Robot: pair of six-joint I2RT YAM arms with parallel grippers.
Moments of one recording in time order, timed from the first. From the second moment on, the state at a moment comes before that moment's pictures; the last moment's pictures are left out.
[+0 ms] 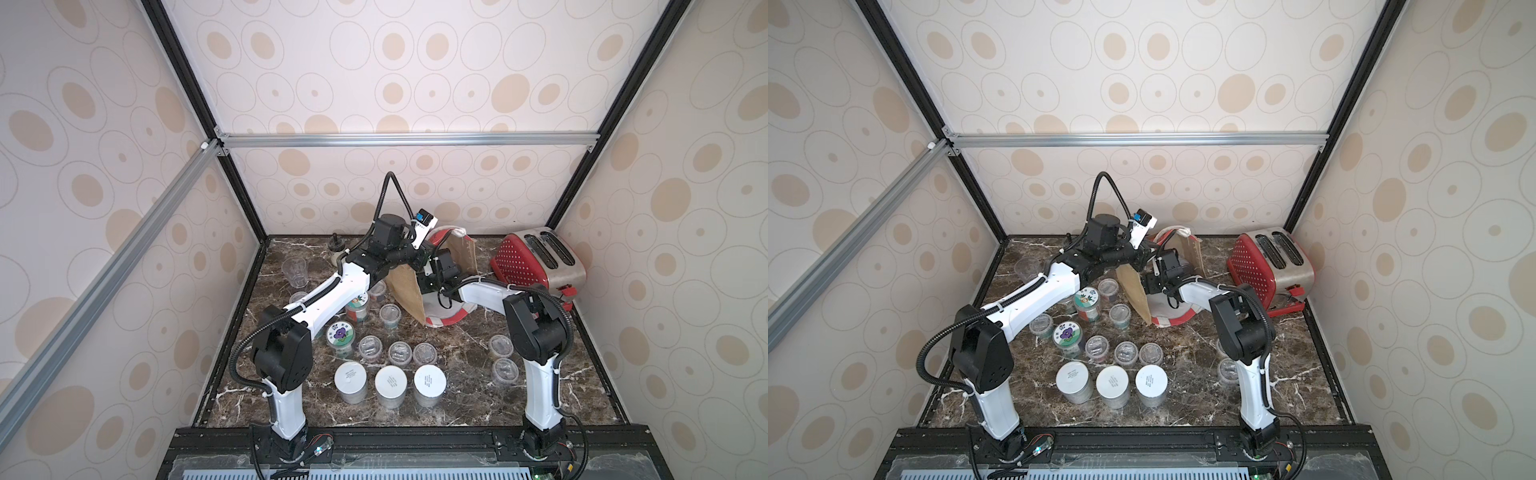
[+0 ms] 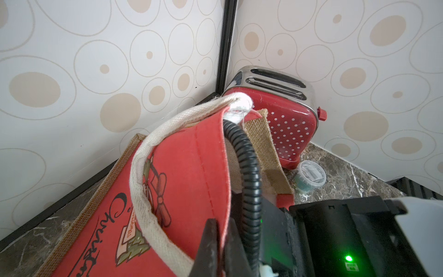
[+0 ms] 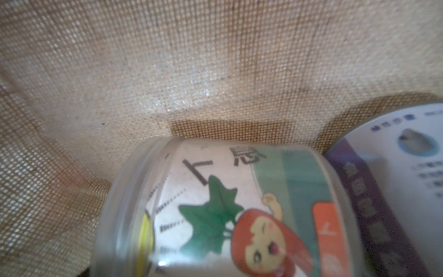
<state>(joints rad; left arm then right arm) -0.61 1.84 1.64 -0.18 0.39 0.04 0.48 2.06 1.39 -0.09 -0.02 0.19</state>
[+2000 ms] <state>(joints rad) -0.57 1.79 1.58 -0.12 0.18 0.02 -0.09 1.54 0.86 0.00 -0.53 0.83</state>
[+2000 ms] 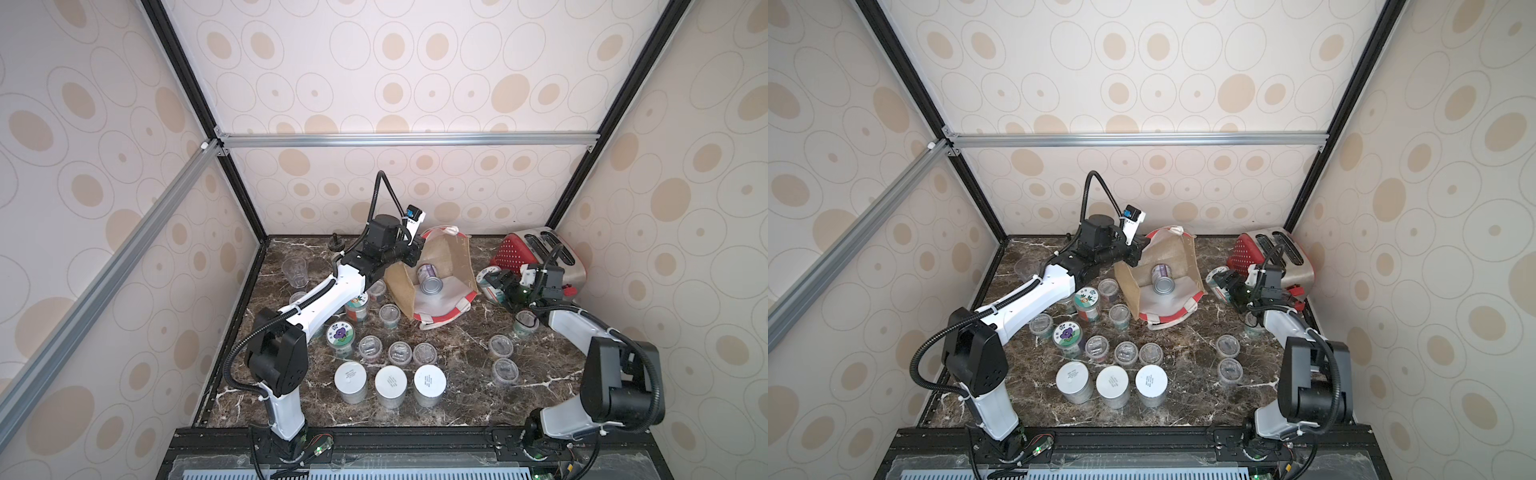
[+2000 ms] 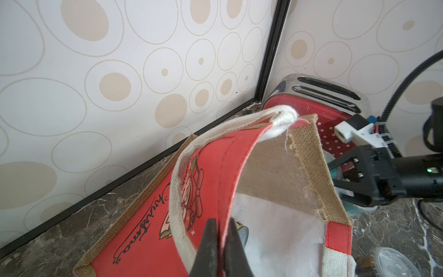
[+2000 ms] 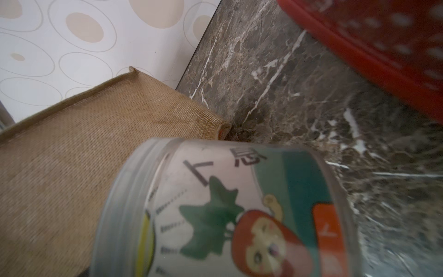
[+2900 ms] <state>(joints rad) -0.55 1.71 1.49 -0.08 0.19 0.02 0.05 1.90 0.96 0.37 -0.33 1.09</state>
